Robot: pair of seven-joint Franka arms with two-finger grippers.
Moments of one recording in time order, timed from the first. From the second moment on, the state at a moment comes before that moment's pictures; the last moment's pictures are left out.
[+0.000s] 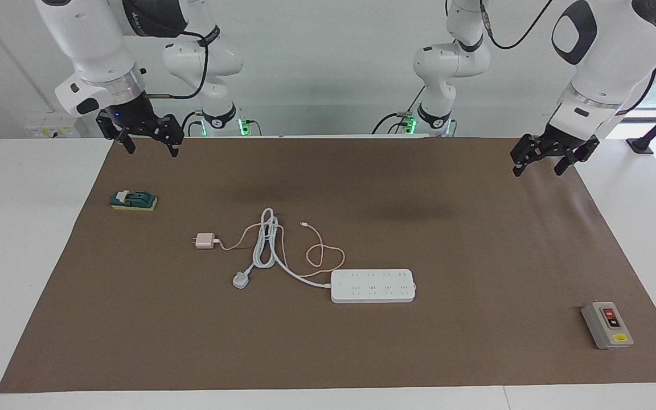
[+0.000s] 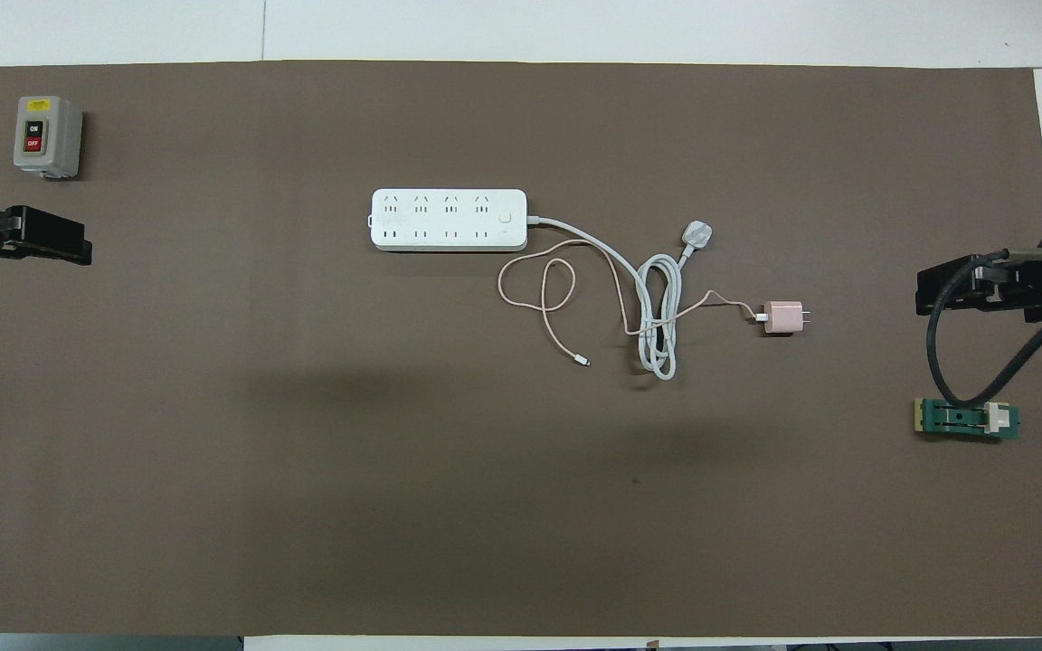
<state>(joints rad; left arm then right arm) 0.02 0.03 -0.07 -1.60 0.00 1.66 0.01 0.04 -0.08 -0.01 -1.69 -0.03 1.57 0.13</state>
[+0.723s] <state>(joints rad) 0.02 0.03 -0.07 -1.60 0.00 1.66 0.01 0.02 -0.08 -0.02 -1.69 0.00 1.60 0.34</state>
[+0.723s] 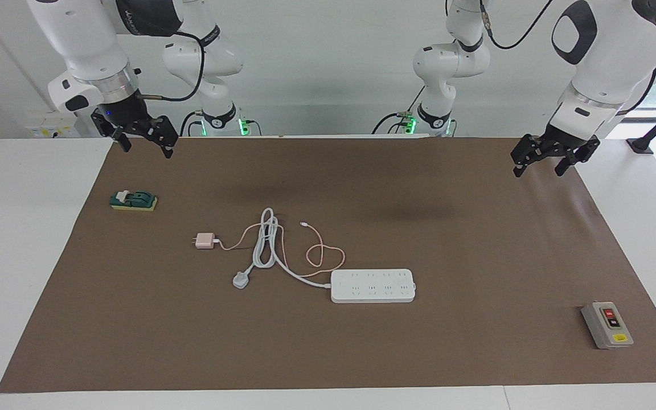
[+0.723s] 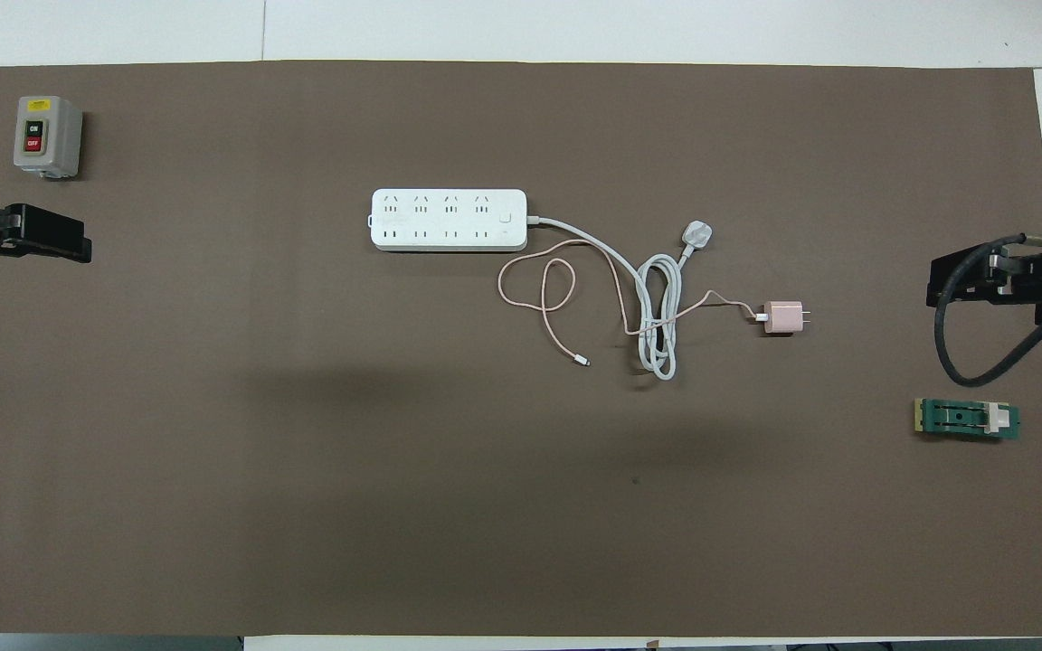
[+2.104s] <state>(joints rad) 0.02 0.03 -0.07 -1.60 0.00 1.68 0.01 -0.14 0.00 -0.02 -1.70 0.12 1.78 1.49</state>
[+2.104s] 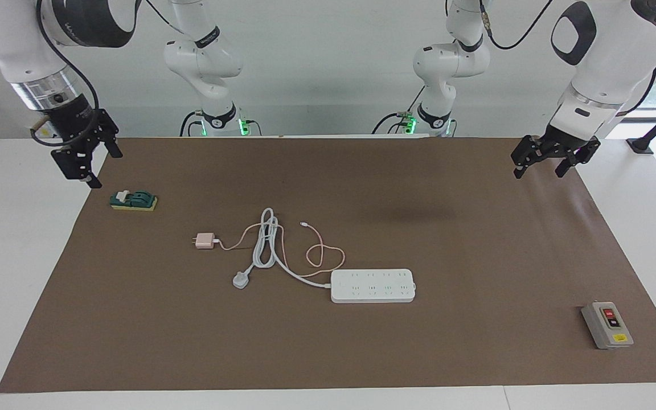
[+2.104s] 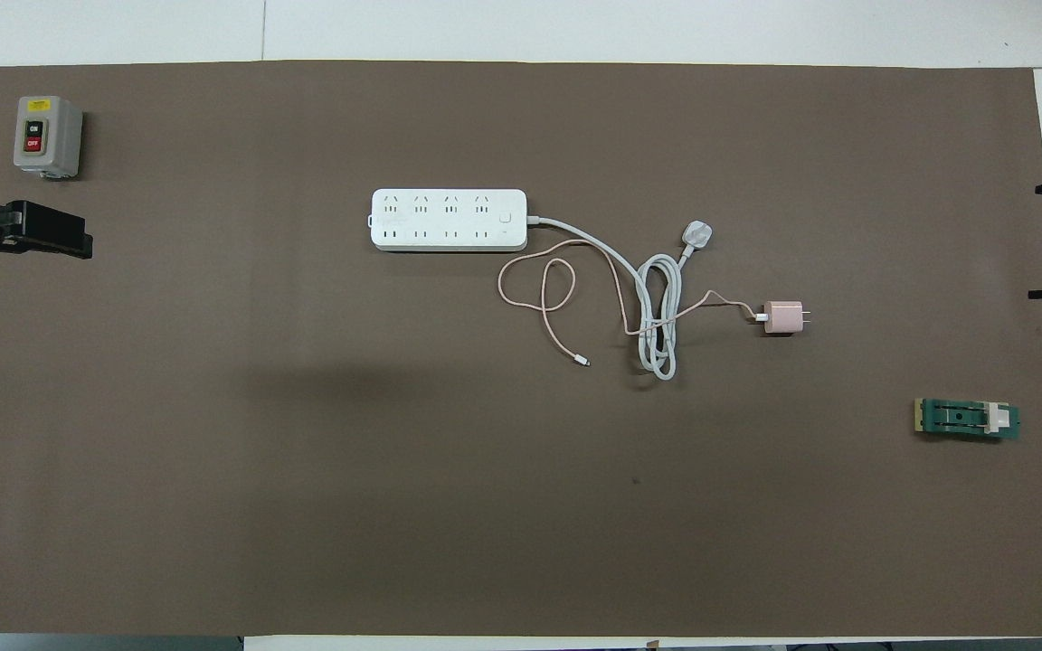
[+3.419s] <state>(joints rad) 0.02 0.03 -0.07 -1.60 0.00 1.68 0.01 -0.06 0.34 -0.01 -1.60 0.24 1.91 1.78</state>
